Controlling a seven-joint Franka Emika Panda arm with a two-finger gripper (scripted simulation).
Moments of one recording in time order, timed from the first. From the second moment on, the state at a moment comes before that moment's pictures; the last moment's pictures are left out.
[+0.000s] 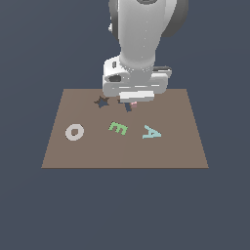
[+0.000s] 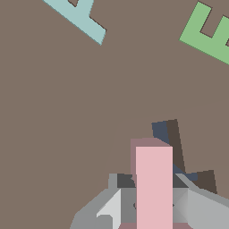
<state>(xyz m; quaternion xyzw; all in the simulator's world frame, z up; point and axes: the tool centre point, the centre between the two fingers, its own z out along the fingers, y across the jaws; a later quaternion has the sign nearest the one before) -0.087 0.030 0.039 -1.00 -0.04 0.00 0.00</state>
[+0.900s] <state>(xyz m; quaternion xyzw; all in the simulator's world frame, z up) -0.075 0.009 0.039 -0.99 -0.12 0.00 0.00</state>
